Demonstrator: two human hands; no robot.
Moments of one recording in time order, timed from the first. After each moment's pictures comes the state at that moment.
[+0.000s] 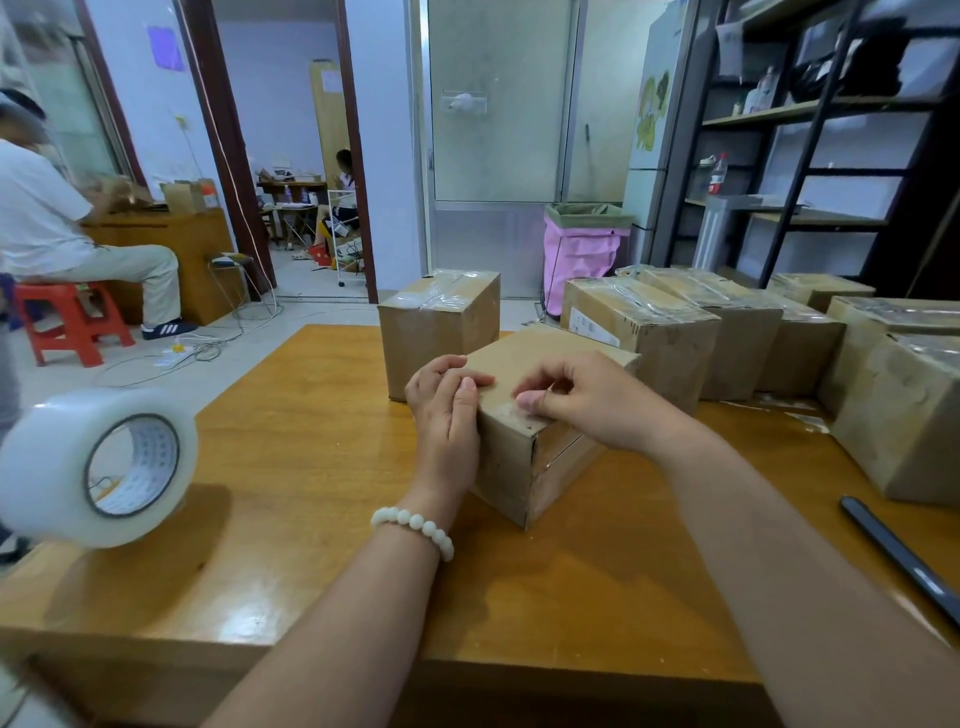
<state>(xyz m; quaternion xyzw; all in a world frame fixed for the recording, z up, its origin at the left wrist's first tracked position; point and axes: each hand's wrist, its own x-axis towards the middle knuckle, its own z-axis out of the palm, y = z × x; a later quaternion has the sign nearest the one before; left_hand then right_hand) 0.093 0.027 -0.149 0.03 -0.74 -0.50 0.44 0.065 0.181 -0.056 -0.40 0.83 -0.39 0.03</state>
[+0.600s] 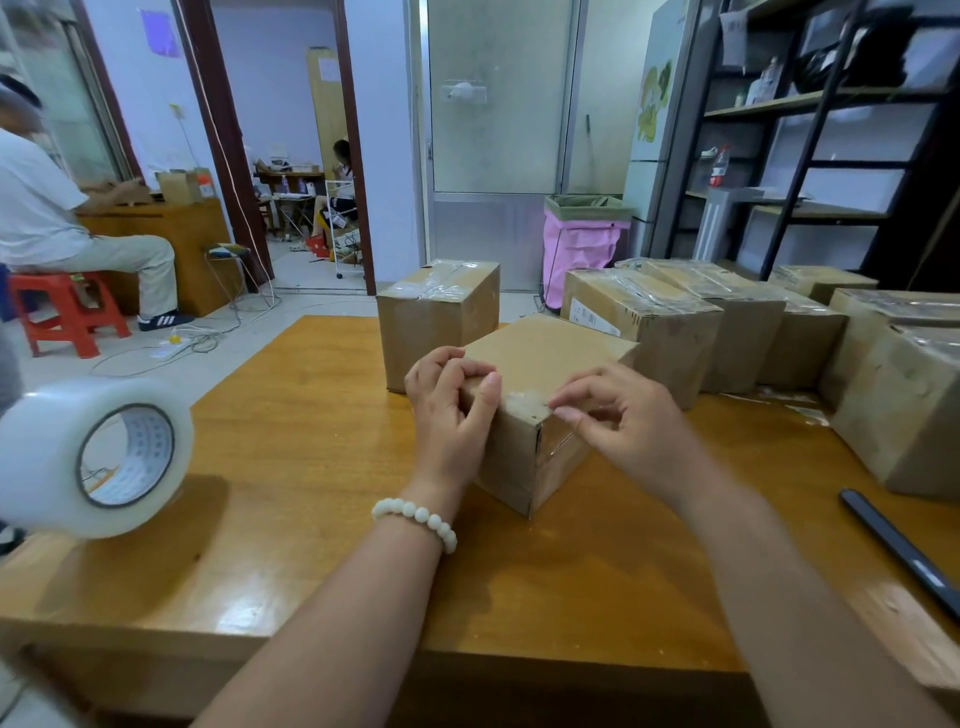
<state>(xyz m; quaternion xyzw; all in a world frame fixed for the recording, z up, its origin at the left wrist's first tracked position) 0.095 0.030 -0.146 0.03 -0.76 -0.48 0.44 0.074 0.212 -0.094 -0.41 0.79 -0.43 -0.12</state>
